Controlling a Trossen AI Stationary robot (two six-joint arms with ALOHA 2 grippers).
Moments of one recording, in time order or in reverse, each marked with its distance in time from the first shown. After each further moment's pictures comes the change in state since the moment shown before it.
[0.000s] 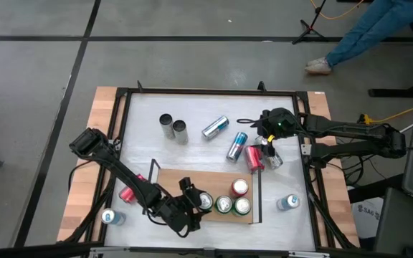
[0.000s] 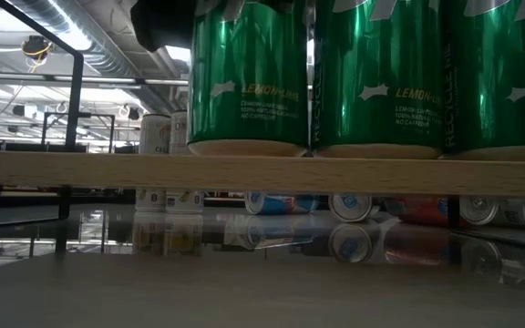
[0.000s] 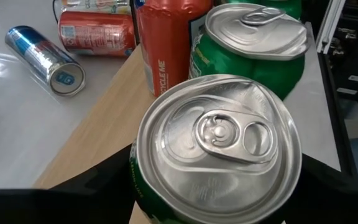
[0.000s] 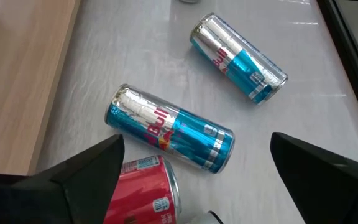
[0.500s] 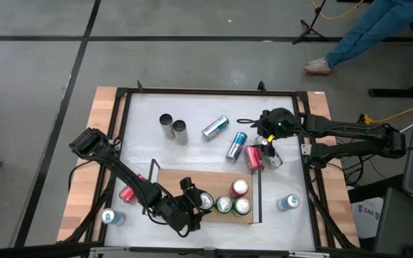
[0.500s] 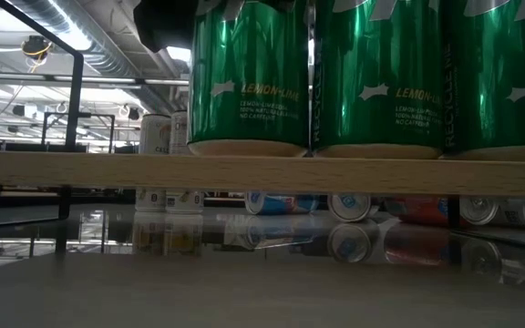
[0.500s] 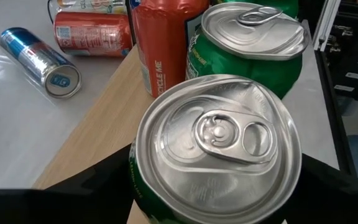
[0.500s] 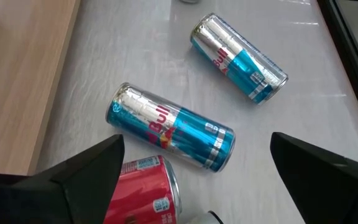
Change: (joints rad) left arm 0.005 0.000 0.000 0.003 0.016 0.017; right arm 0.000 0.000 0.000 0.000 0.000 0.000
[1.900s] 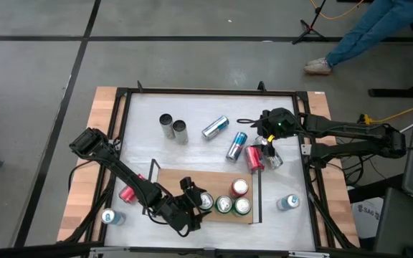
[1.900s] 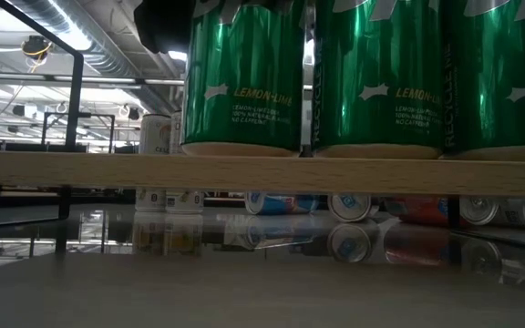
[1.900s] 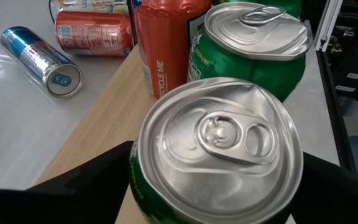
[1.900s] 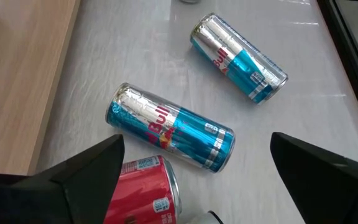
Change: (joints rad) left arm 0.002 0.000 -0.002 -0.001 0.000 -0.004; right arm 0.000 0.000 0.000 0.000 0.000 0.000
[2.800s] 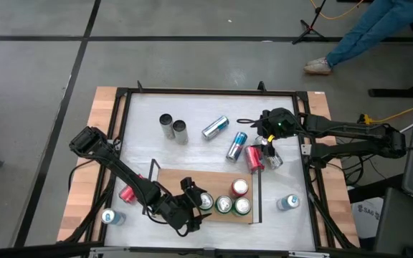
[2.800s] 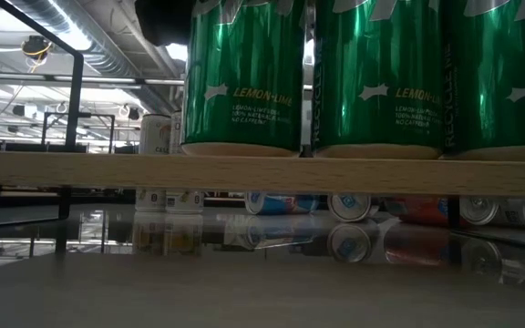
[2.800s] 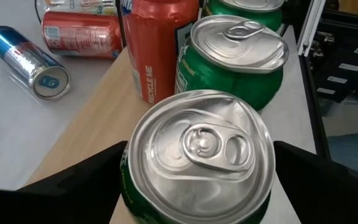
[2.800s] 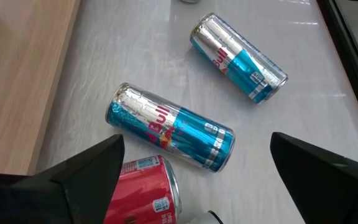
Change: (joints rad) left arm 0.004 -0.023 0.000 0.009 0.046 0.003; right arm 0.000 0.000 0.000 -0.001 0.000 0.000
